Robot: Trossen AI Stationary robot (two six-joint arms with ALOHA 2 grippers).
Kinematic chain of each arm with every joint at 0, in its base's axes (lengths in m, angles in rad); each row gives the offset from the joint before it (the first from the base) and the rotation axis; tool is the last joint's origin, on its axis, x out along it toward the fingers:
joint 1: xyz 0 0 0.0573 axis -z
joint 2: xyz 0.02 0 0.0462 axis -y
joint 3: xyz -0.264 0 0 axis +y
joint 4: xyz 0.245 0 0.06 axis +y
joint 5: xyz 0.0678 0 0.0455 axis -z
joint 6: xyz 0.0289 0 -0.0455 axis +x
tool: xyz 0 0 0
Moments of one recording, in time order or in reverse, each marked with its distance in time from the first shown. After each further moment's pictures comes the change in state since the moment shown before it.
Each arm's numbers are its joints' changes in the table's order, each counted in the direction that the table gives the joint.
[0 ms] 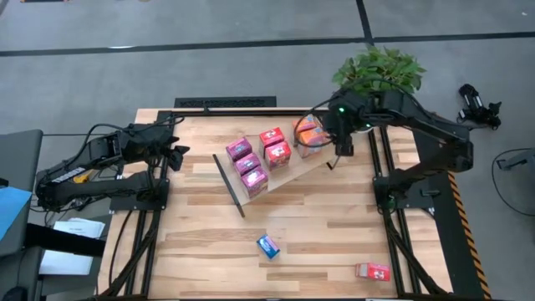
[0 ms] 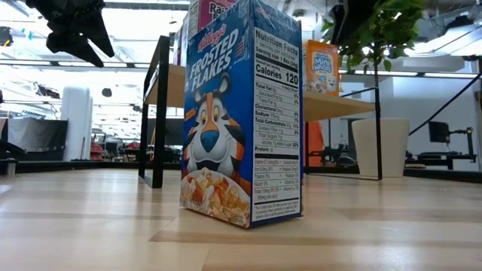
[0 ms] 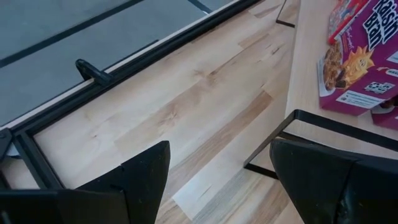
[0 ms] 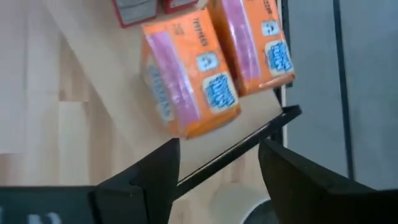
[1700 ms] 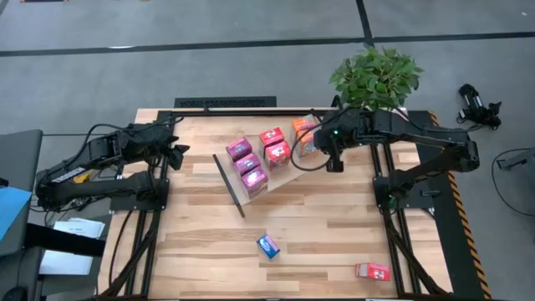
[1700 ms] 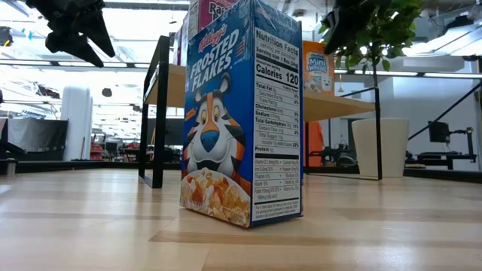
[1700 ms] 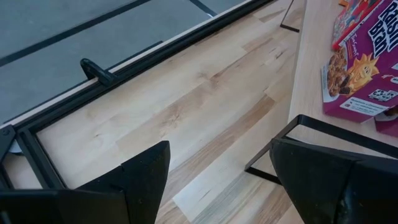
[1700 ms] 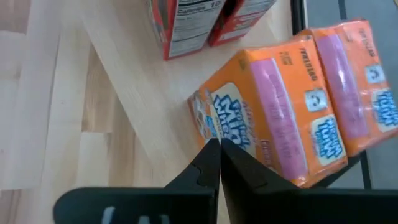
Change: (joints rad) left arm 0.000 0.000 0.000 -0.003 -0.016 -0.021; right arm -0.123 0.055 0.244 -0.268 -0.001 0.080
